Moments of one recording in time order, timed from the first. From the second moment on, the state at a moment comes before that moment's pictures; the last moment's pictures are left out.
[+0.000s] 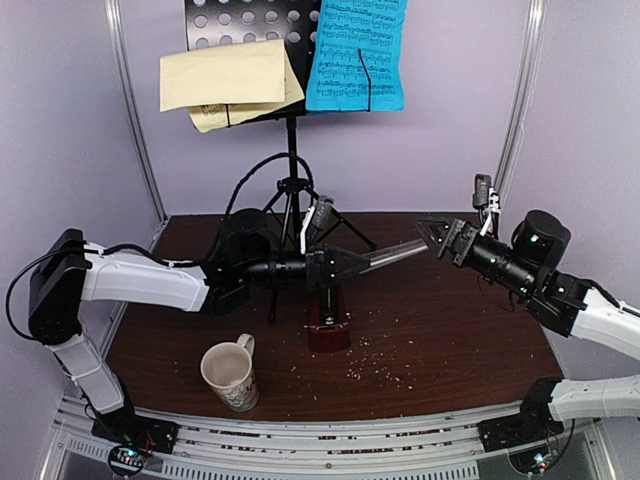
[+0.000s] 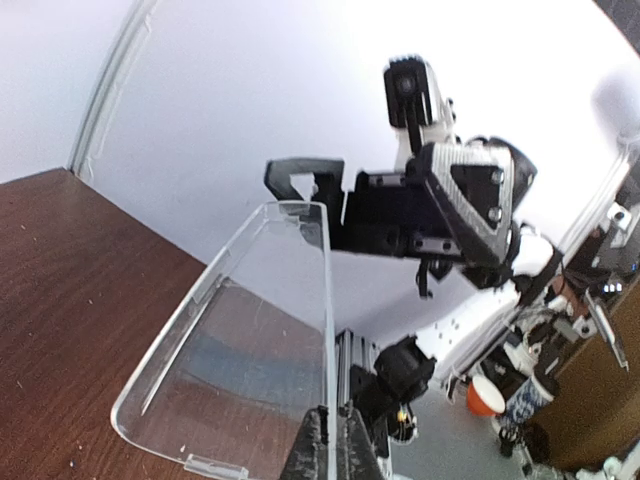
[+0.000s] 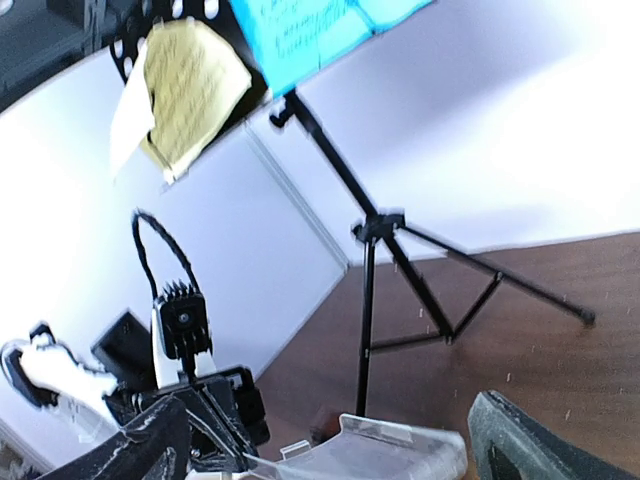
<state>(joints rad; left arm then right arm) -0.95 1.69 1.04 0.71 0.59 -0.58 0.68 0.89 0.68 0.25 -0.10 0.60</state>
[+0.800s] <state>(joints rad) -0.94 1.71 1.03 1.07 0.47 -0.82 0.76 1.09 0.65 0.73 -0.07 0.69</state>
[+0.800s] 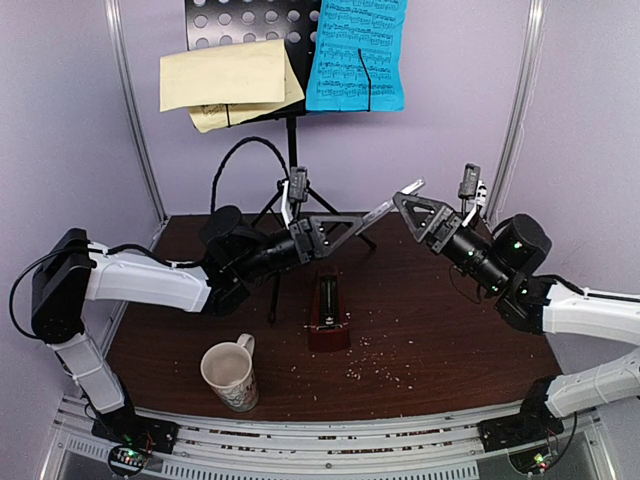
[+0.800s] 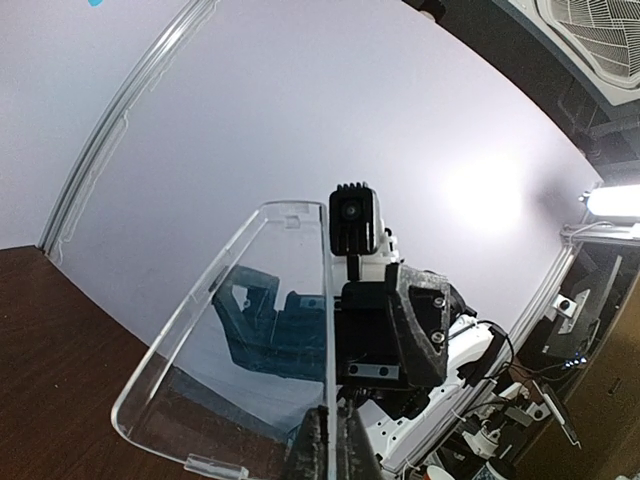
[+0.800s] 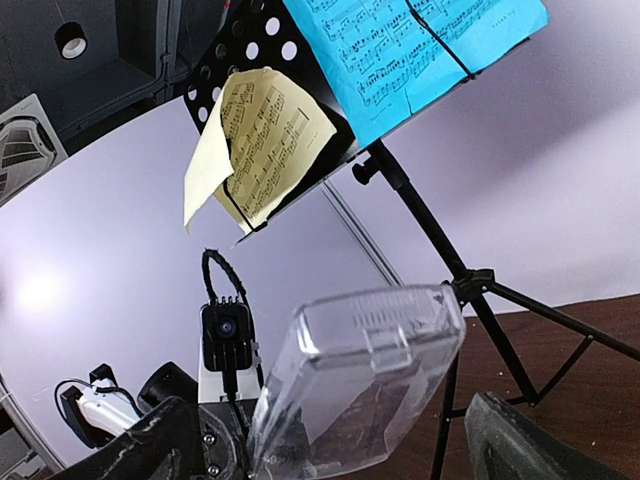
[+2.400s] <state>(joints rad) -0.95 1.68 1.01 1.09 0.49 -0.82 0.77 1.18 0.67 0.89 -0.14 0.67</state>
